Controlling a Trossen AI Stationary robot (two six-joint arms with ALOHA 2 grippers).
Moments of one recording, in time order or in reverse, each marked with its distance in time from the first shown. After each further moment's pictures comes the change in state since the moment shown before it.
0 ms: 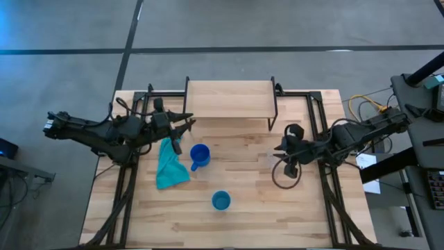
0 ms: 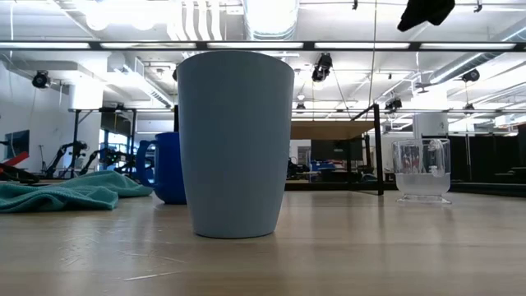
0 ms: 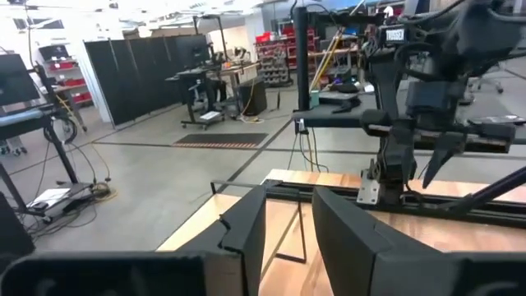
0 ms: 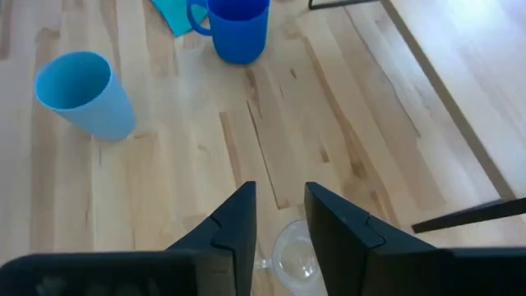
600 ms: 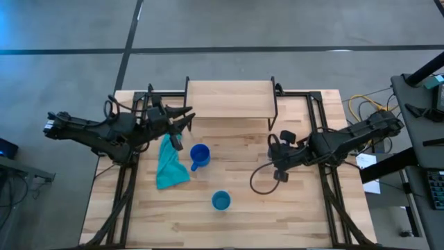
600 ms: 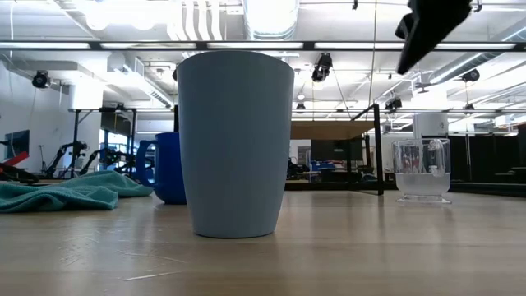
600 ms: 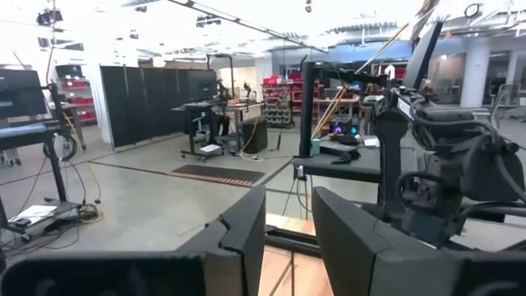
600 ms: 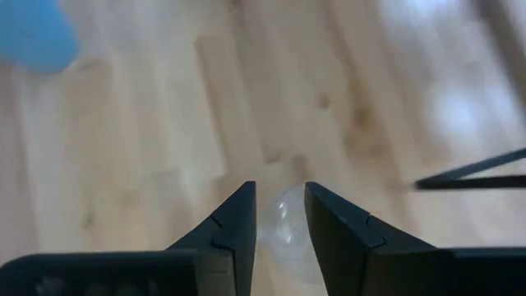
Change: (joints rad) left arm 0.014 0.003 0.001 0.178 -0.001 -0.006; right arm -0.037 0.182 0.000 -0.066 -0.088 0.017
